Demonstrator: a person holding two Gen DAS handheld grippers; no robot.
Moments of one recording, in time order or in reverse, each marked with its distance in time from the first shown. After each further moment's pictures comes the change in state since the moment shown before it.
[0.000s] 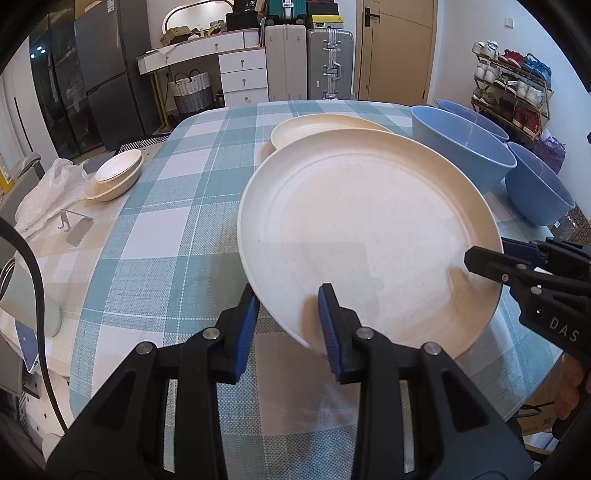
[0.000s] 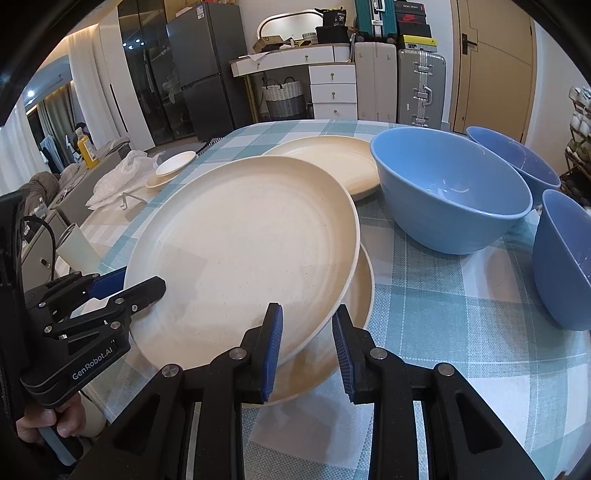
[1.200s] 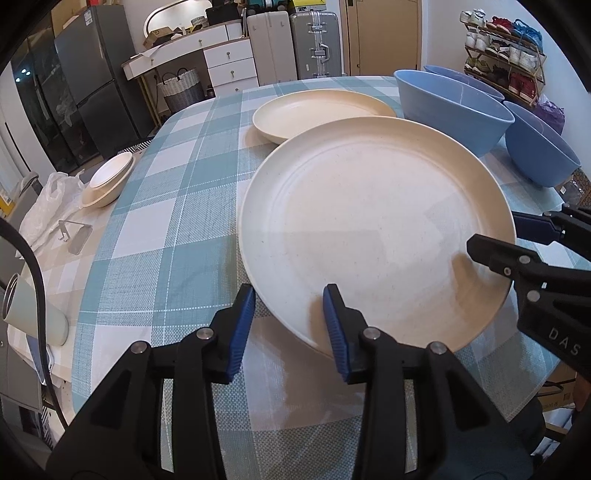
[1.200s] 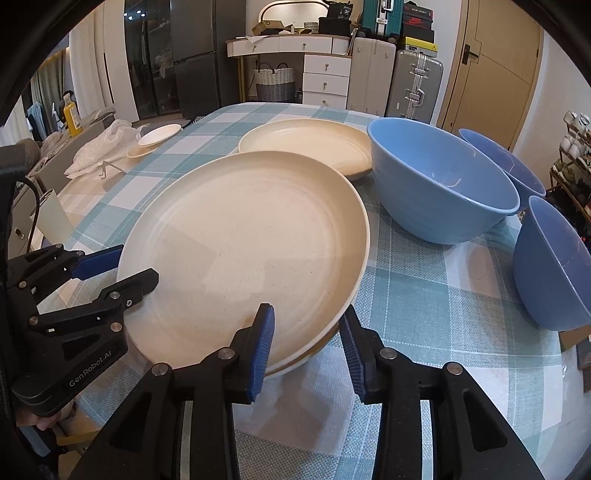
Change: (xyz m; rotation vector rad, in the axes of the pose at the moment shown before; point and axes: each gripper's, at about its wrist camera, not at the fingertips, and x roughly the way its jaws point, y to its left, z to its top) left arm 0.025 -0.010 -0.013 0.097 0.054 0.027; right arm 0.010 0.011 -0.017 -0.081 0.050 -0.128
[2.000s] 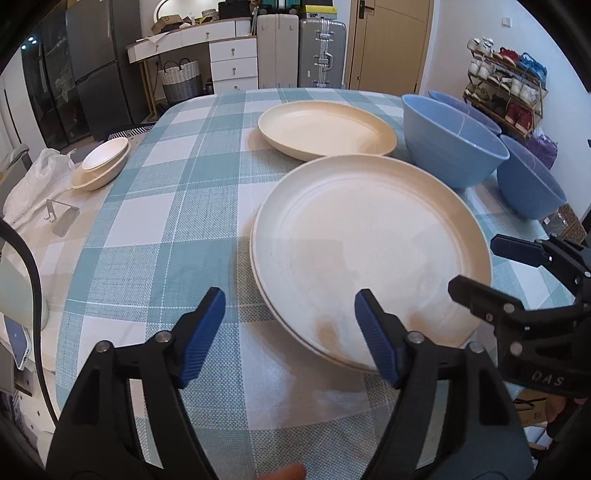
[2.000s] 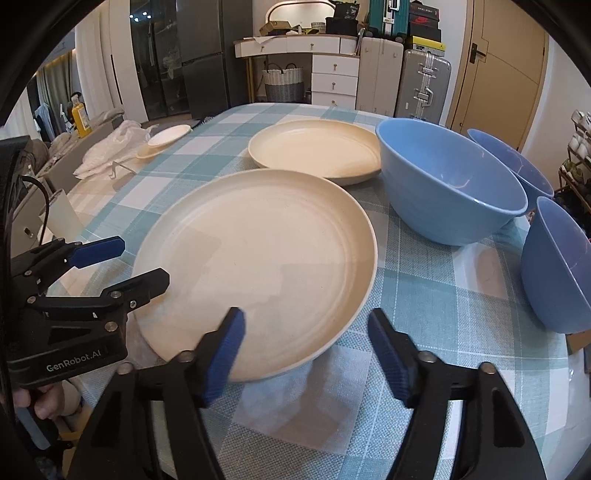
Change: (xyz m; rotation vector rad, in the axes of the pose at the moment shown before) left arm -0.009 0.023 0.002 -0.107 -0.026 -0.095; right arm -0.005 0.000 0.000 0.002 -0.014 0.061
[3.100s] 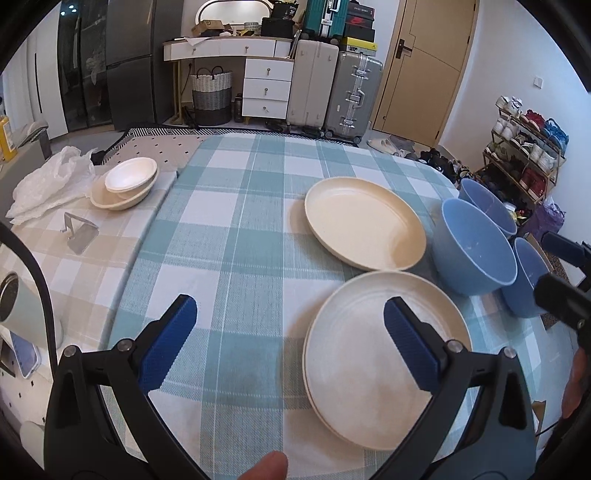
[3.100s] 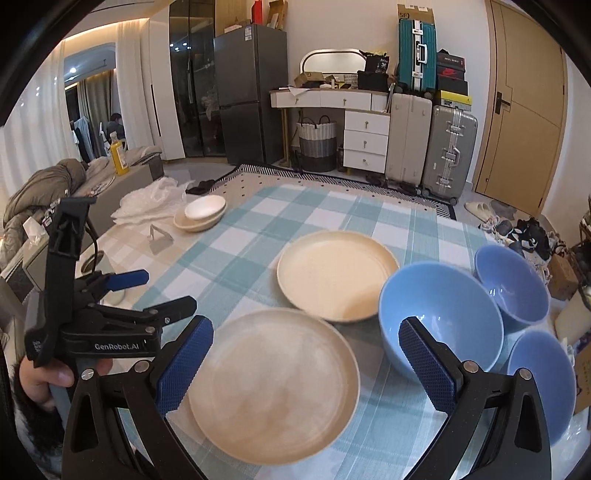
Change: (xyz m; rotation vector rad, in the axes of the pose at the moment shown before) left arm -0.040 0.059 0.101 -0.172 -0.079 0.003; right arm -0.081 -0.017 0.120 -0.080 -0.186 0.105
